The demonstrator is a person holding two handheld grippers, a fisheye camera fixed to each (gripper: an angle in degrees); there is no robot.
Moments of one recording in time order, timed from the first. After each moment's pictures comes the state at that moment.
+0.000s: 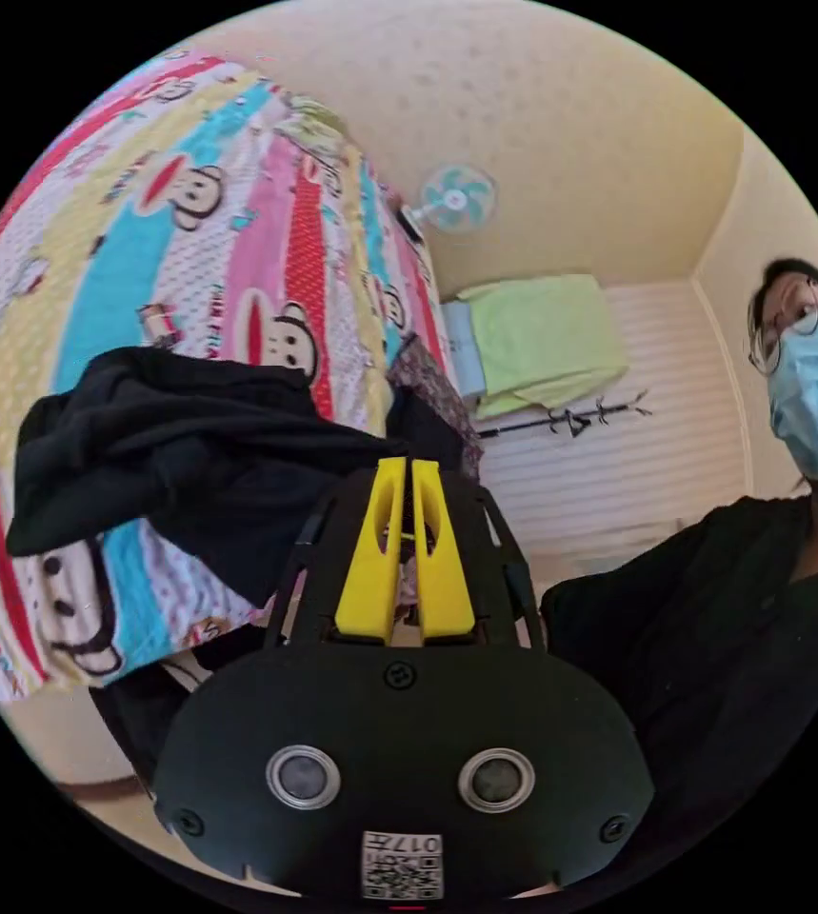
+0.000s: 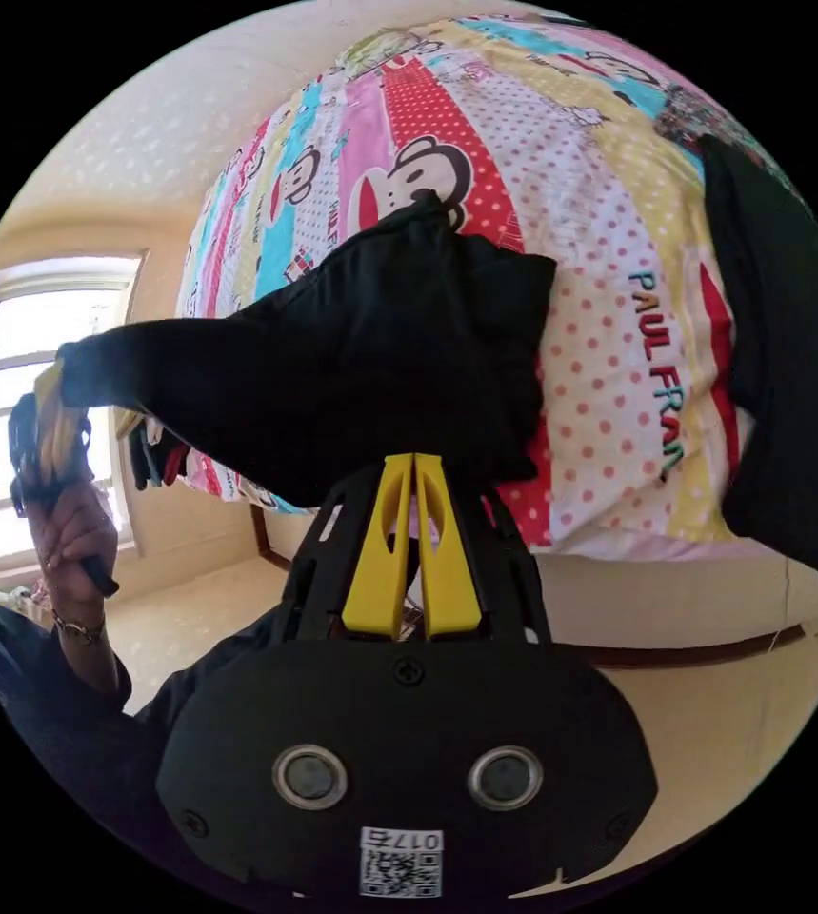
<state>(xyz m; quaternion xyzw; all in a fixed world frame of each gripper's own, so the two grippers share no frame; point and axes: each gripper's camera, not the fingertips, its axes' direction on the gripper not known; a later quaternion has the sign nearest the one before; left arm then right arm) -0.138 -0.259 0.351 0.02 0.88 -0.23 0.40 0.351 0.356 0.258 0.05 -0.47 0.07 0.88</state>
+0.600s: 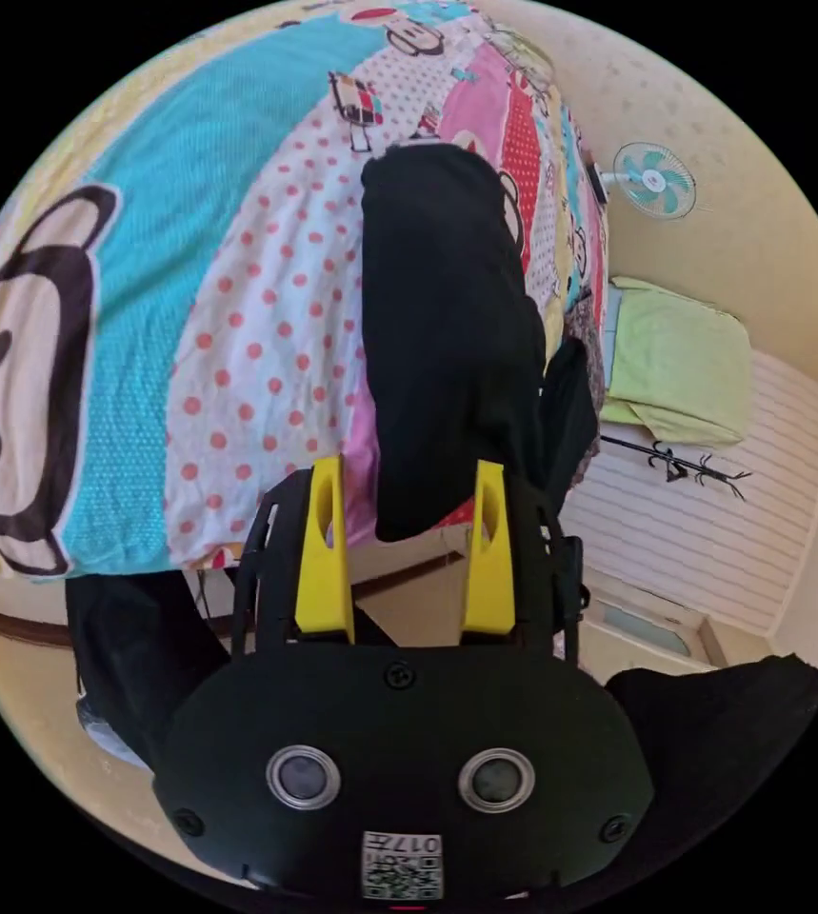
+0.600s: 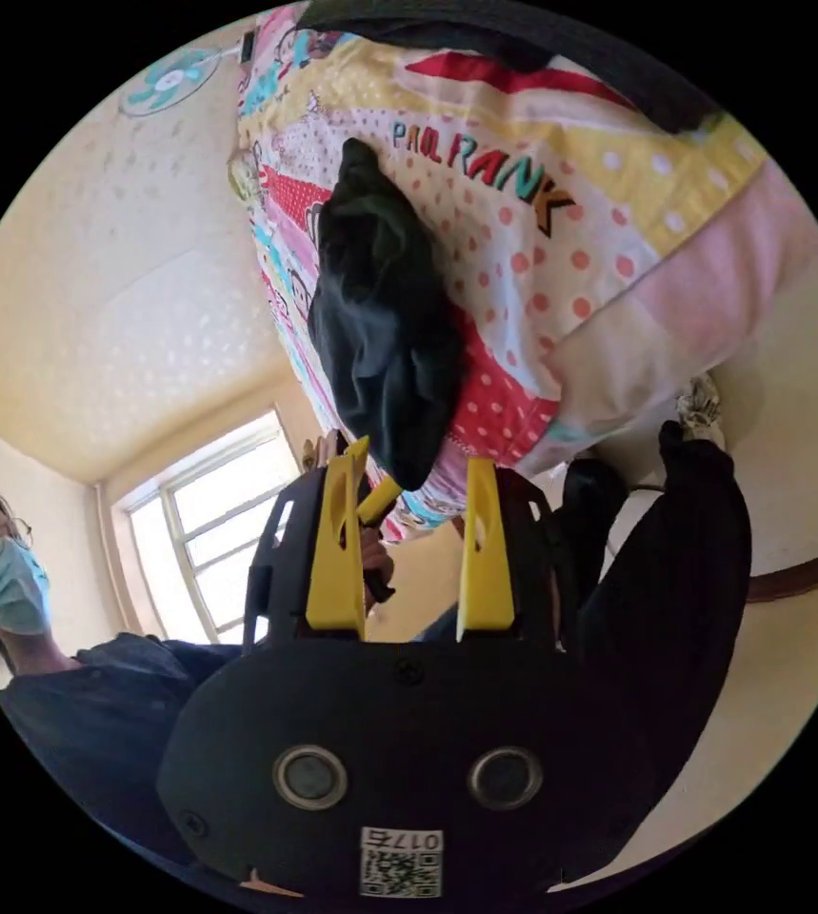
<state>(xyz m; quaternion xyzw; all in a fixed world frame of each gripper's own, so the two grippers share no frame) 0.032 -0.180 0.331 -0.24 0.83 -0.27 0.43 0.446 0.400 0.415 0.00 -0.76 0.26 0.60</state>
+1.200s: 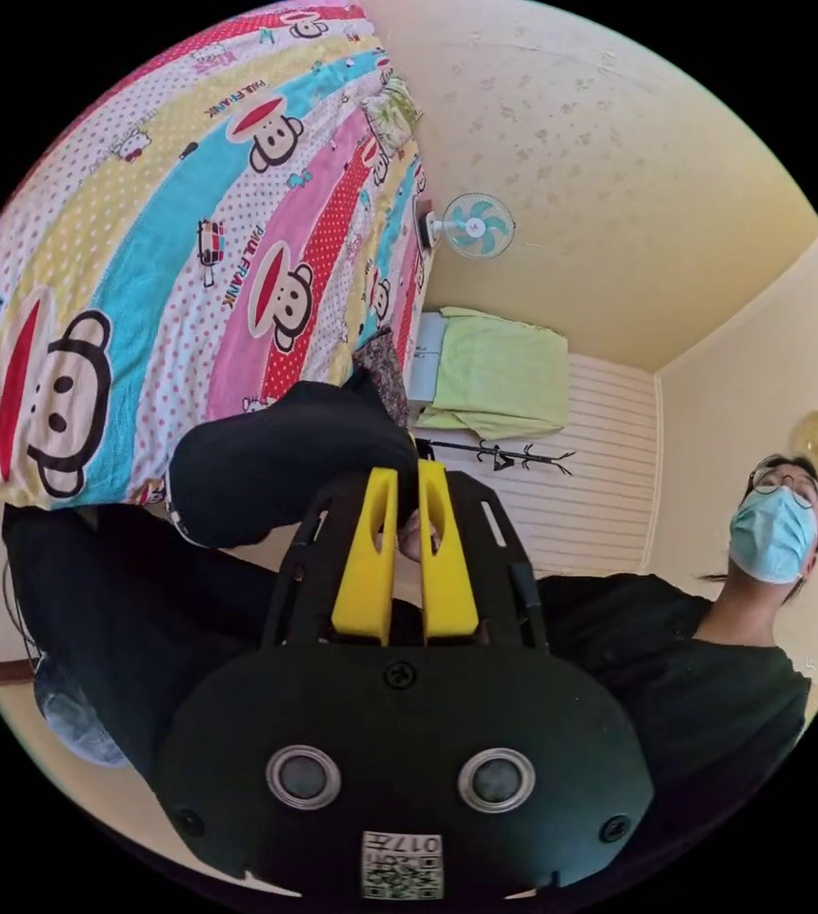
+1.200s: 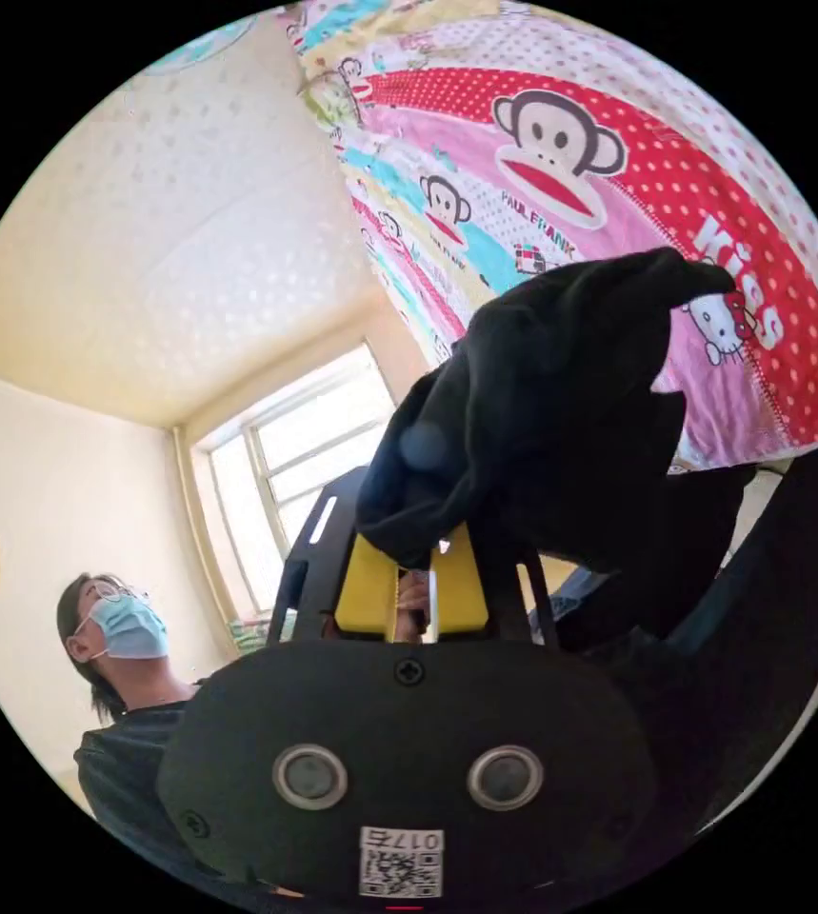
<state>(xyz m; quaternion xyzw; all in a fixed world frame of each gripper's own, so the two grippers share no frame) -0.205 -0.088 0.323 -0.11 0.91 -0.34 0.23 0.484 0.337 0.269 -0.02 -0.83 0.13 0.53</state>
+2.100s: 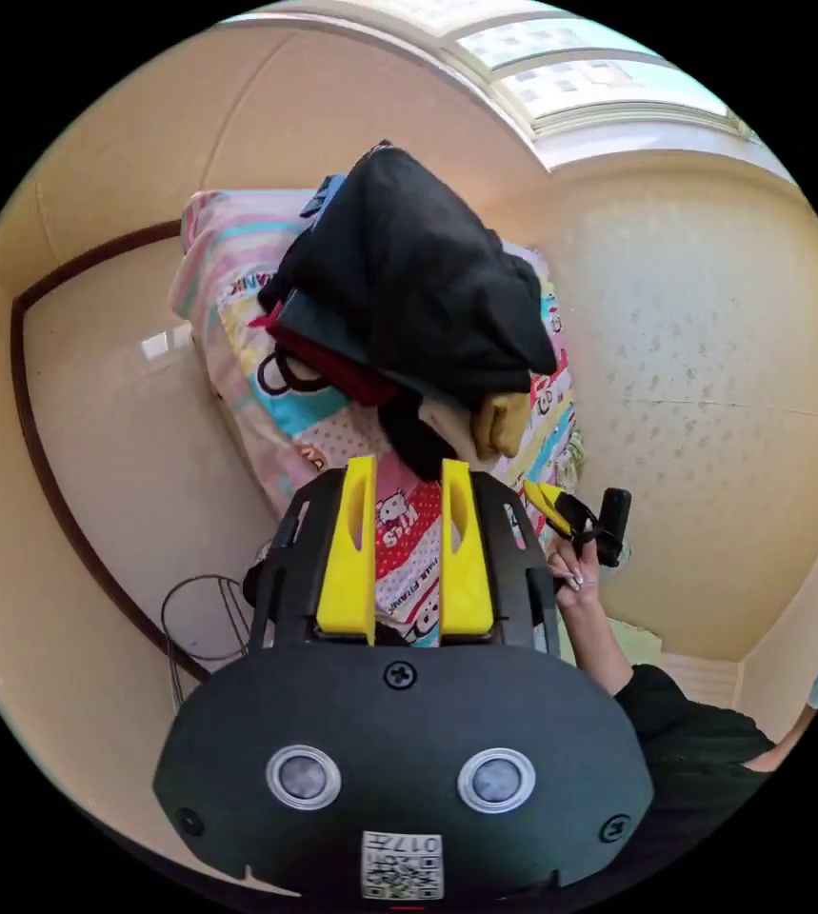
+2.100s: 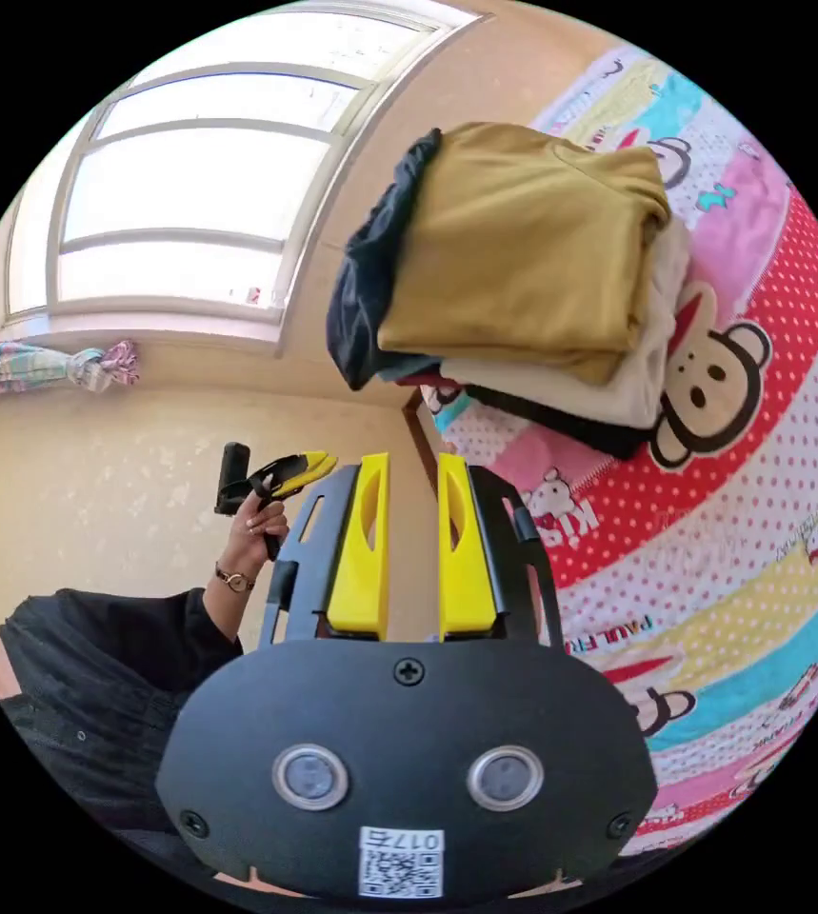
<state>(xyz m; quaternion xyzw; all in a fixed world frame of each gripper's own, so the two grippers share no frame) -0.309 0.250 0.567 -0.26 0.60 -0.67 0.35 -0.074 0.204 0.022 -0.03 -0.52 -0.40 0.75</state>
